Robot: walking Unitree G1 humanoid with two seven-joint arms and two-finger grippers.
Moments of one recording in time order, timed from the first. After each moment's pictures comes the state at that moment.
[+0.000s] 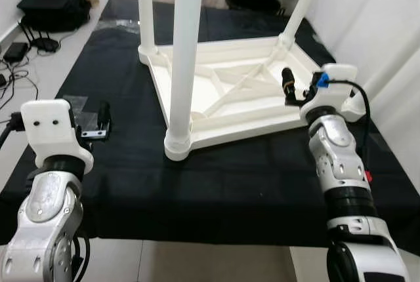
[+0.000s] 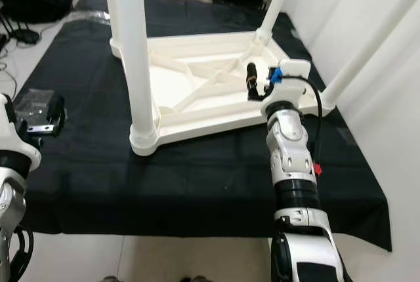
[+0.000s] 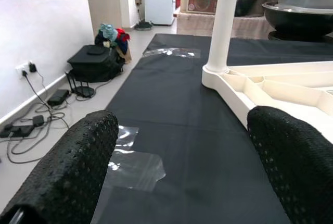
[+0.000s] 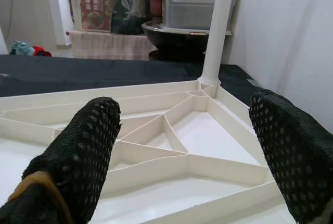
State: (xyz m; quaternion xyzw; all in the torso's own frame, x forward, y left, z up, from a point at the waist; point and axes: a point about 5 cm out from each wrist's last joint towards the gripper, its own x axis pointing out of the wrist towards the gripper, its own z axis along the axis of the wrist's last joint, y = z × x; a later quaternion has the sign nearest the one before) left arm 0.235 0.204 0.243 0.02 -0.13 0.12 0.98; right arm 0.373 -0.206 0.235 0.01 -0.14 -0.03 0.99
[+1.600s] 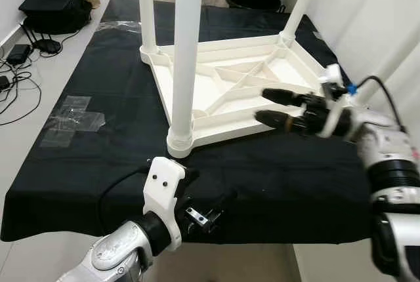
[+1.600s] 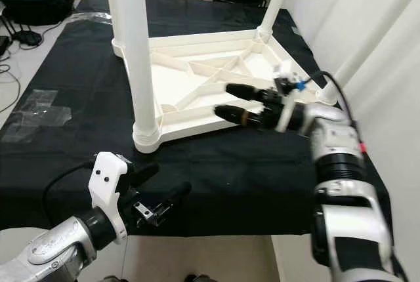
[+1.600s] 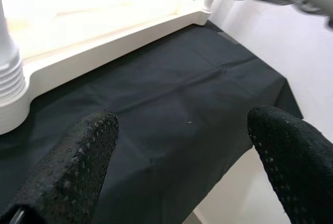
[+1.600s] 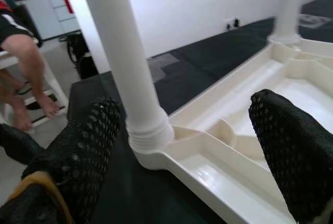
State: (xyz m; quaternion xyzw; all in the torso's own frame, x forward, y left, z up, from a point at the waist) left arm 0.189 0.079 0.195 -0.08 0.03 -0.37 0.92; right arm 0.361 -0.196 0.245 0.00 -0.03 0.57 0.82
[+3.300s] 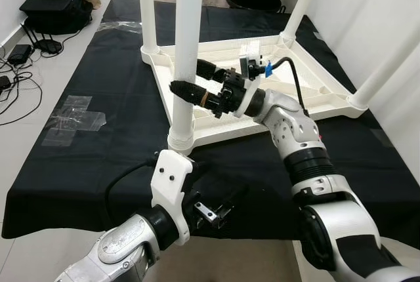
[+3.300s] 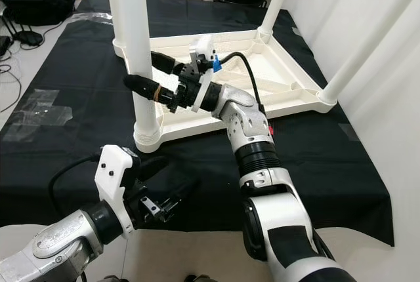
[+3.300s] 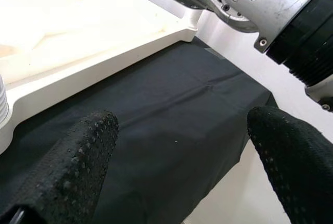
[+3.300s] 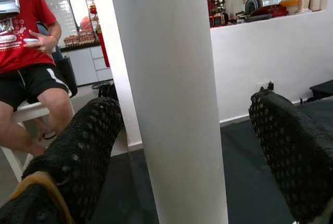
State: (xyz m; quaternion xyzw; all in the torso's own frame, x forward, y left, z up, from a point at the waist) left arm 0.191 0.072 0.206 -0.10 0.01 -0.39 0.92; right arm 0.368 -0.073 0.272 0.07 -0.14 0.61 0.78
